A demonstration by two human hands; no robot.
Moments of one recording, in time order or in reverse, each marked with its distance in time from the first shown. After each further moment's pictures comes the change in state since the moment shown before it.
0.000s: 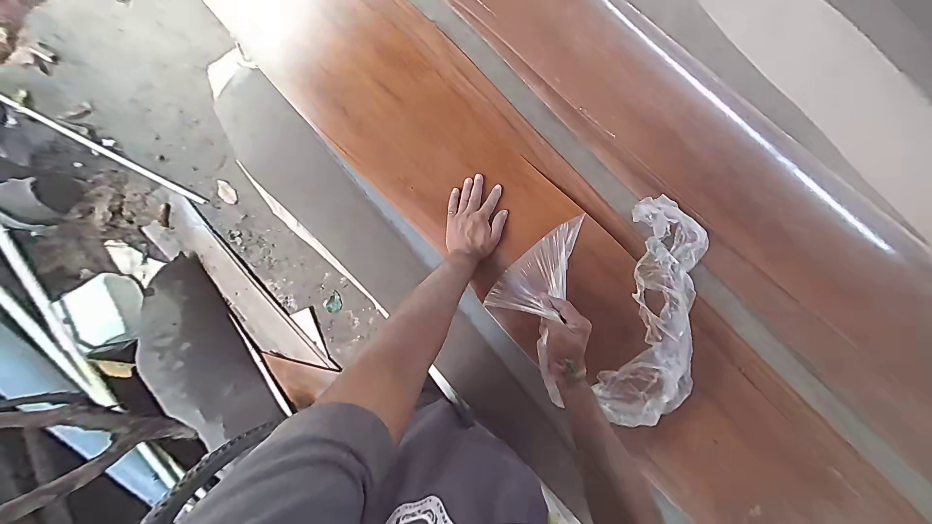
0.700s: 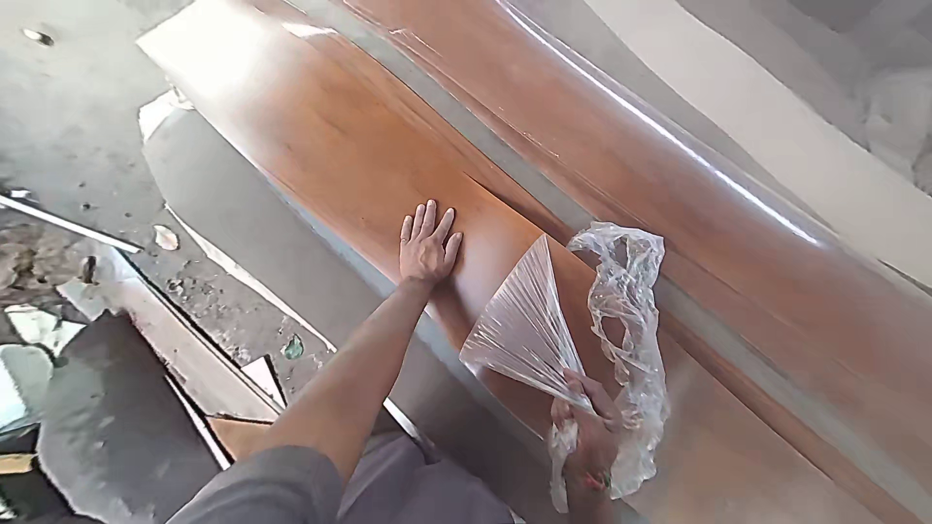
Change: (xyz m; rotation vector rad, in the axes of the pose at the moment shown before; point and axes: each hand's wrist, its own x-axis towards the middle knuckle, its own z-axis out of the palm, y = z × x) left_hand -0.001 0.000 -0.001 -0.005 0.025 0.008; right_hand -0.063 -0.053 -0.091 0.387 0.188 0.095
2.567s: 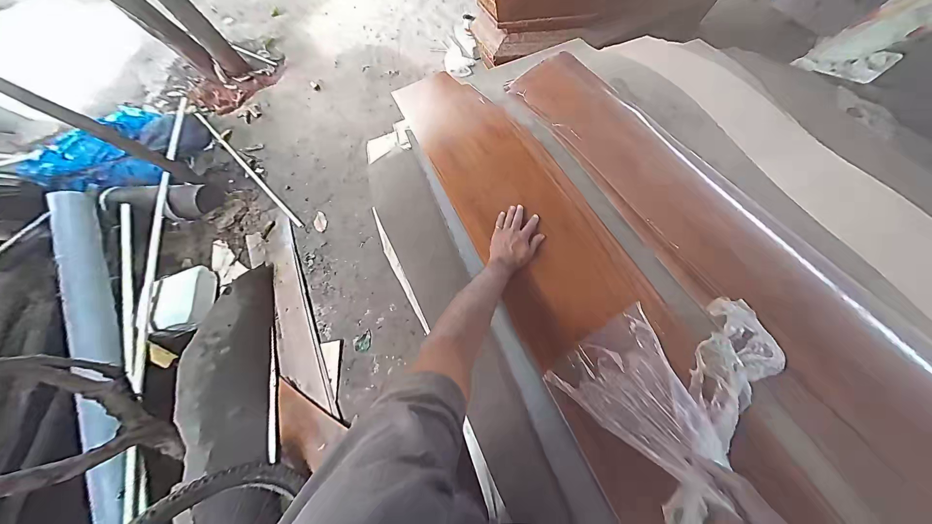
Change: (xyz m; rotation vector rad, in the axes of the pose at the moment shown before) left_hand 0.095 -0.102 -0.036 0.054 0.090 -0.074; right_hand 0.046 -0.061 -0.005 -1.213 -0.412 -0.274
